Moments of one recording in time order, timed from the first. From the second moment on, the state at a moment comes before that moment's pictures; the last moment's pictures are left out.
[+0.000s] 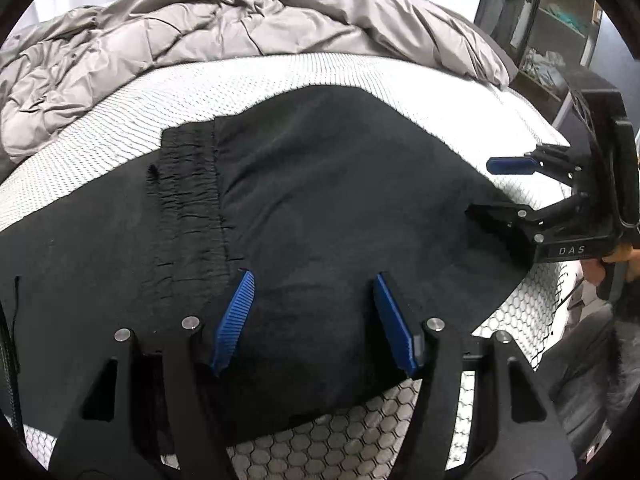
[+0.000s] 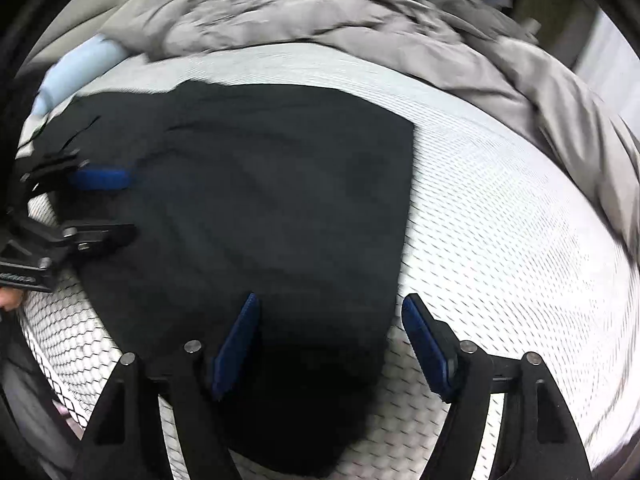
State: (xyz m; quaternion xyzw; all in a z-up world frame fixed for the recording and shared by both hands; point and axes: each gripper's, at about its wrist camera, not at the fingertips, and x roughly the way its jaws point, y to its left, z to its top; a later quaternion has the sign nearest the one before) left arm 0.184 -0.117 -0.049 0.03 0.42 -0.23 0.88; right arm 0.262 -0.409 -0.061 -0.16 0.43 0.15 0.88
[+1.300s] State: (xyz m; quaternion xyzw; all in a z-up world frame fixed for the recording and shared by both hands) left arm 0.218 -0.090 -0.051 0.00 0.43 -0.24 0.87; right arm 0.303 -0.435 -0.063 -0.09 0.44 0.14 0.89
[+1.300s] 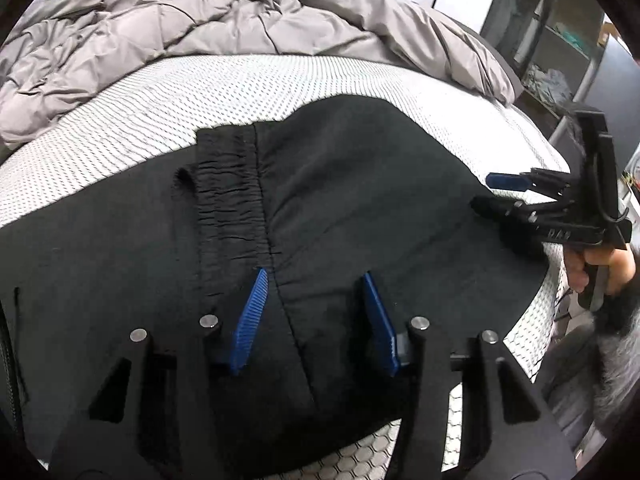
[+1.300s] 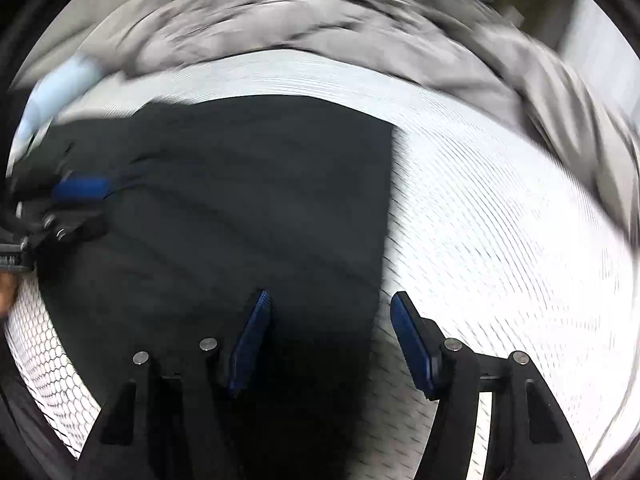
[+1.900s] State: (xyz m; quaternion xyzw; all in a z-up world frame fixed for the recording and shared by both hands) left arm 0.261 -0.095 -0.043 -0.02 0.44 -0.24 0.87; right arm 0.343 -0.425 -0.071 -0.11 0.42 0.13 0.89
